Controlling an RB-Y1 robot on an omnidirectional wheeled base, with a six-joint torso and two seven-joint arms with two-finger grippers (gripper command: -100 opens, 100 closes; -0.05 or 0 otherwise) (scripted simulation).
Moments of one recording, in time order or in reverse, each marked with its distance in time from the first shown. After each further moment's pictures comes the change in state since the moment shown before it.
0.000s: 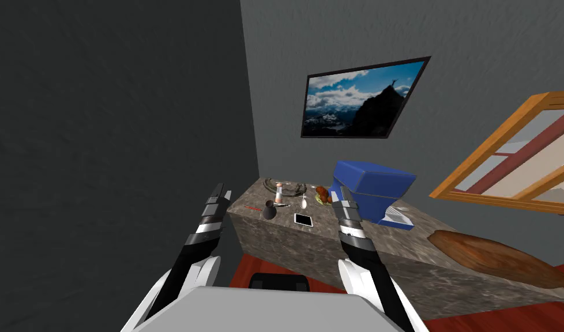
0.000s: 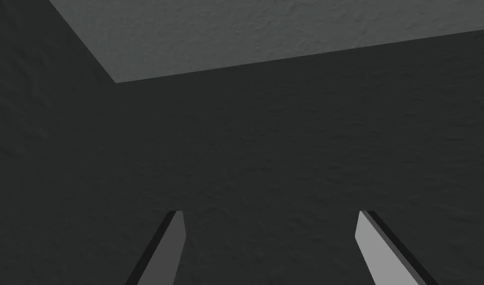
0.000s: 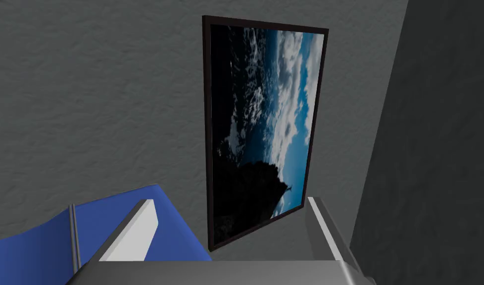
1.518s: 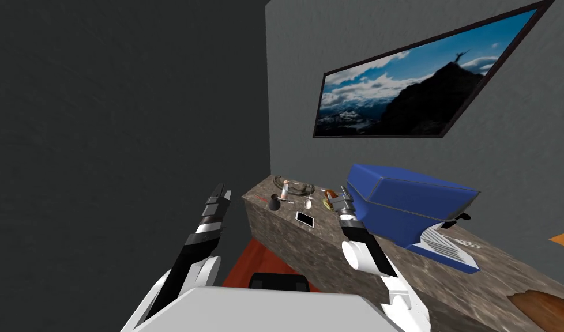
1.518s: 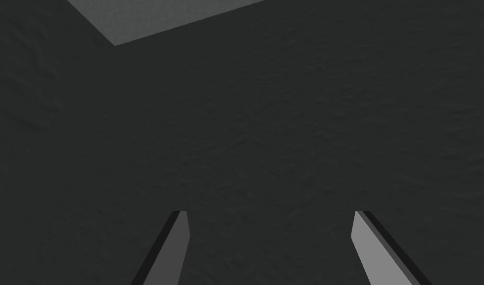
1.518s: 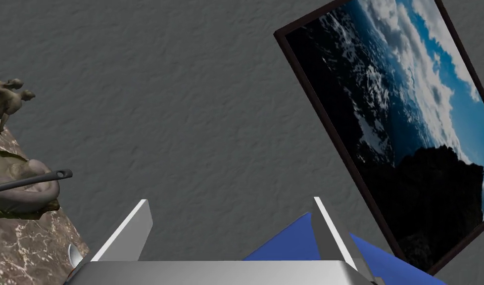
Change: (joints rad) left arm 0.000 0.000 0.000 0.000 0.000 0.000 0.000; right arm -0.221 -0.215 -0.103 0.275 -0.315 0.171 -0.381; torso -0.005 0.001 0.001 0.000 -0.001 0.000
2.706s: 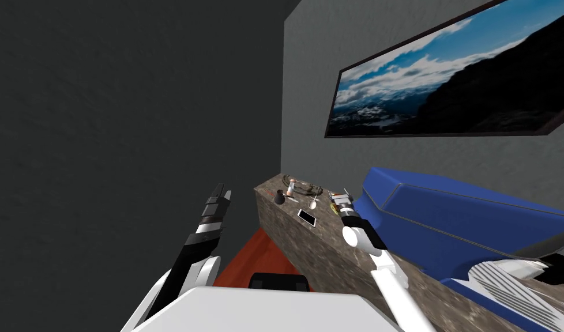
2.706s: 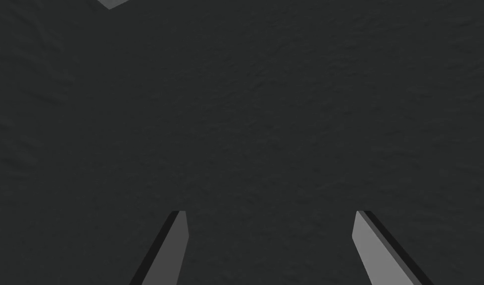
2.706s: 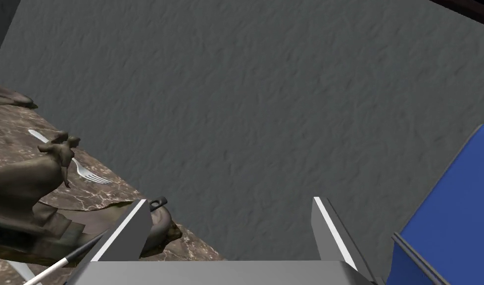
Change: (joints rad) left arm 0.000 0.000 0.000 0.000 0.000 0.000 0.000; right arm -0.186 -0.064 -0.088 0.250 -0.275 0.149 -0.340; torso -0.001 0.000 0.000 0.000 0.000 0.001
